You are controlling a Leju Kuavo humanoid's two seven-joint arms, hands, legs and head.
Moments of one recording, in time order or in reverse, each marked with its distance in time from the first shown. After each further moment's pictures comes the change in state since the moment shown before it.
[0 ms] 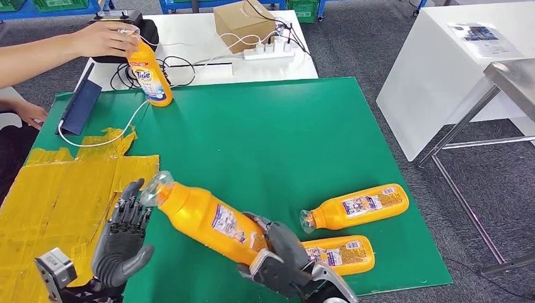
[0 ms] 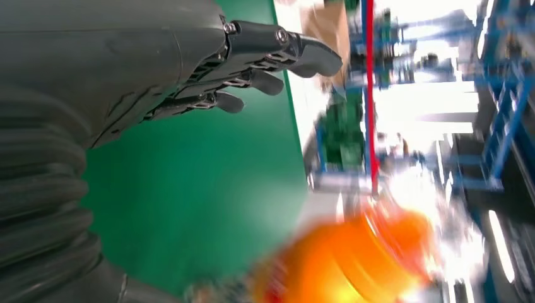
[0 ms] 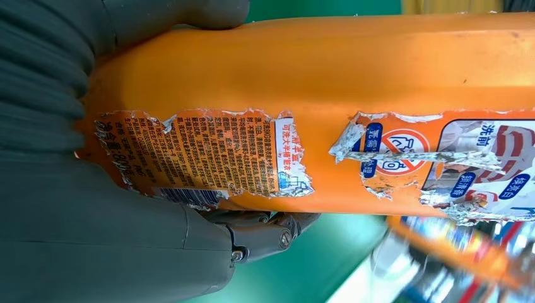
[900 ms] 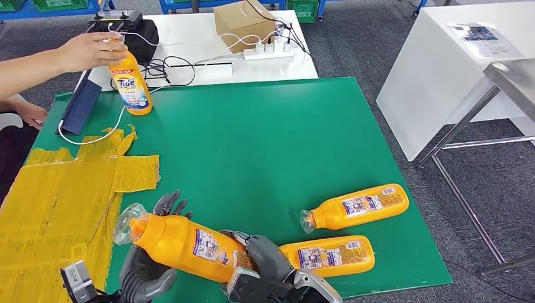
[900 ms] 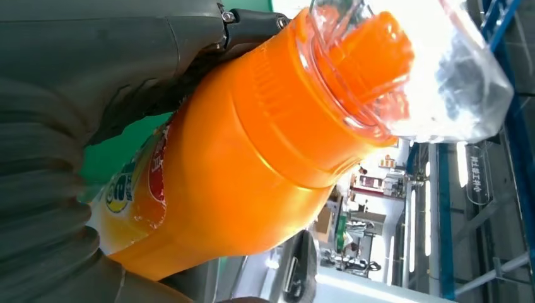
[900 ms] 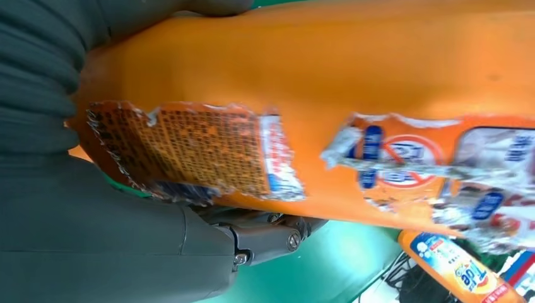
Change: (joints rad) left arm 0.019 0.079 -0.244 -0.001 0.093 0.006 0.001; right arm -0.060 0.004 0.112 0.075 0.041 0.022 0.019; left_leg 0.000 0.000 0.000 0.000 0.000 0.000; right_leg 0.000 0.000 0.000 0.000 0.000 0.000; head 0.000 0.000
